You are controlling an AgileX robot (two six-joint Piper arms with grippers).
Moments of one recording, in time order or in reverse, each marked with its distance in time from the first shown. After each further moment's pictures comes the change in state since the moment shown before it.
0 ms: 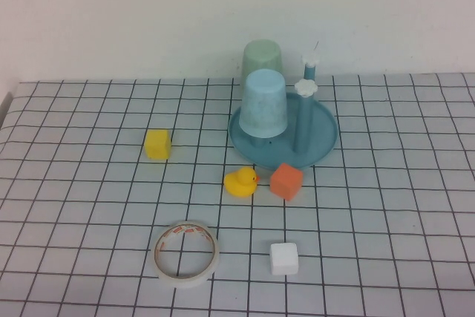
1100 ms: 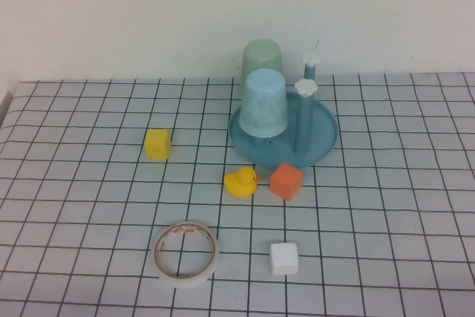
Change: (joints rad) right arm 0.000 0.000 0.000 0.000 0.002 0.000; left arm -0.050 -0.002 -0.002 -0.019 0.096 0.044
